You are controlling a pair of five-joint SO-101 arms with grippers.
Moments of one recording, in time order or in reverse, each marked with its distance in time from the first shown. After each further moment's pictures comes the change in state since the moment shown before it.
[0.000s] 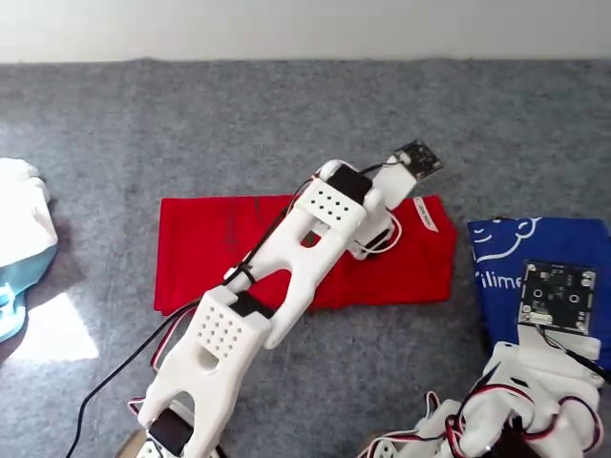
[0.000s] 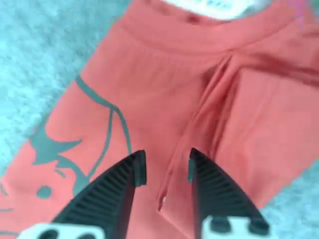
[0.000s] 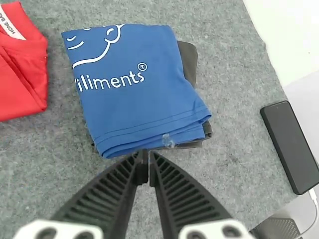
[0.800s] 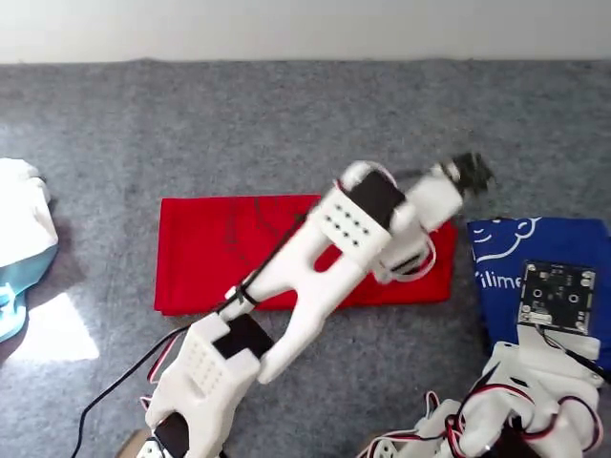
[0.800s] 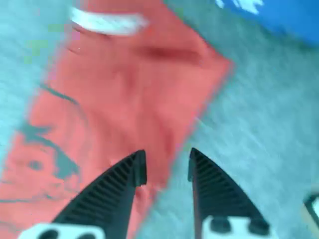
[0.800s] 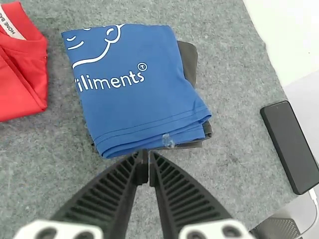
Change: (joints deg) left arm 9.6 -17.1 3.6 14.4 -0.4; right arm 0.0 0.0 0.0 0.0 0.0
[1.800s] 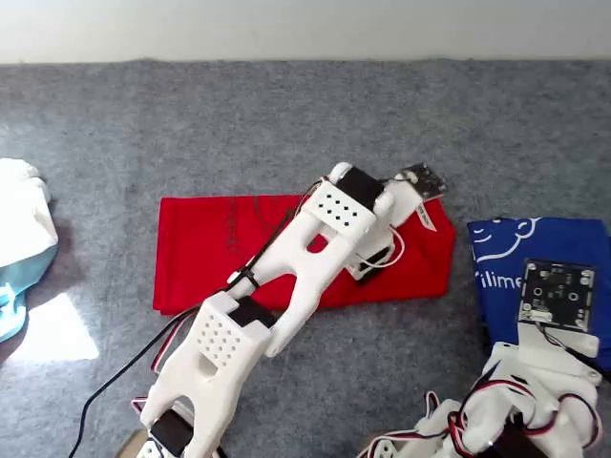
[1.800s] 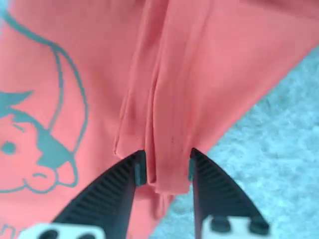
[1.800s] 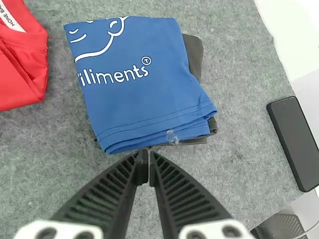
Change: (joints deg) left arm -6.9 13.0 -4.9 -0.1 0.2; right arm 0.0 0.0 1.8 0.0 0.0
